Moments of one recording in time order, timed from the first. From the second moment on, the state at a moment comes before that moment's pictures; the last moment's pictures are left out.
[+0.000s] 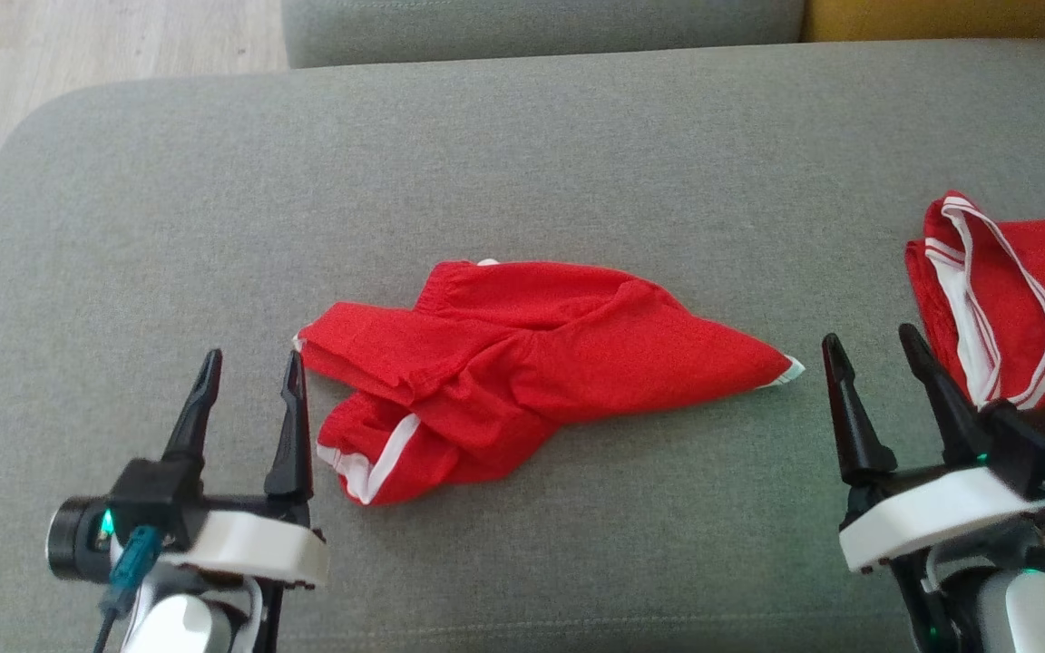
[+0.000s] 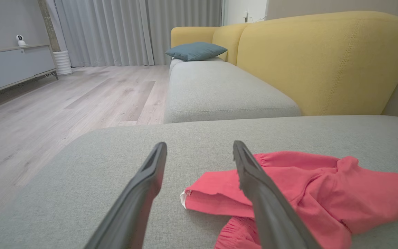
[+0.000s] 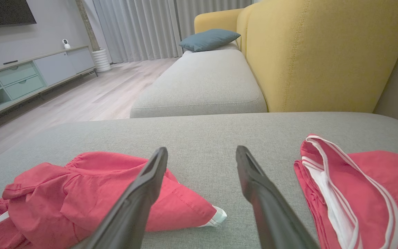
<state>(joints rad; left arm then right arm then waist) -0.02 0.28 -0.37 -0.01 -0.30 0.27 -0.25 0.05 -0.05 0.03 -0.14 0.16 0.13 0.12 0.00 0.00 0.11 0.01</state>
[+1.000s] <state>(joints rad) -0.10 0.22 -0.37 0.00 -0.26 0.22 -0.25 -0.44 -0.19 0.75 0.15 0.35 0.13 0.37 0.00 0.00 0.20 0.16</state>
